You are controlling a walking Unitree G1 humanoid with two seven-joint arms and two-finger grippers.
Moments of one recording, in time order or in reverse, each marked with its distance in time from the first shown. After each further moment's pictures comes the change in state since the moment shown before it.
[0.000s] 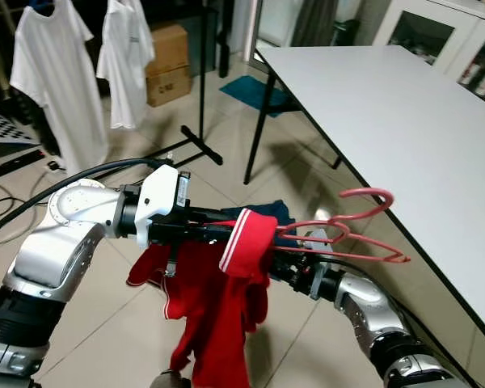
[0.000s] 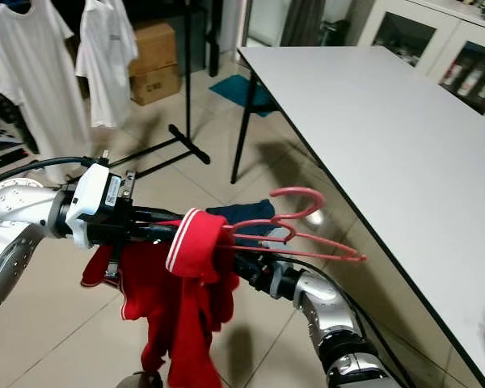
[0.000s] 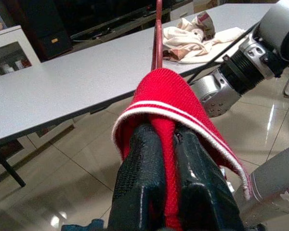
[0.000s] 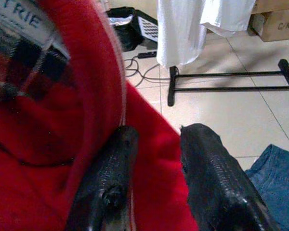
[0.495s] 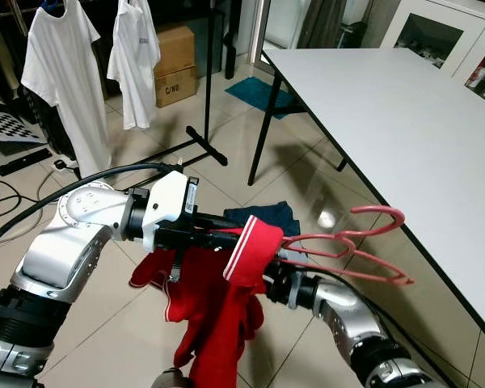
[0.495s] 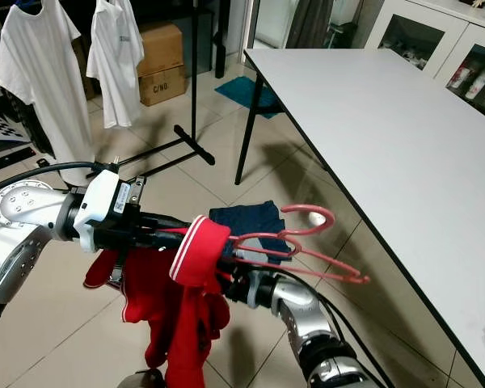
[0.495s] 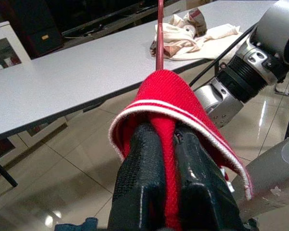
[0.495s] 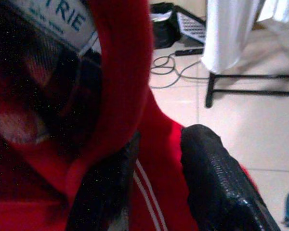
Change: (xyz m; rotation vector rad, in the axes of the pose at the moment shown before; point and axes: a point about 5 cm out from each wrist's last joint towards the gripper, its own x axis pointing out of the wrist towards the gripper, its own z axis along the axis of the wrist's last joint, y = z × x) left arm 0.008 -0.003 -0.002 -0.006 0.009 -0.042; right arm 0.024 0.034 -0.012 0.025 0.022 0.149
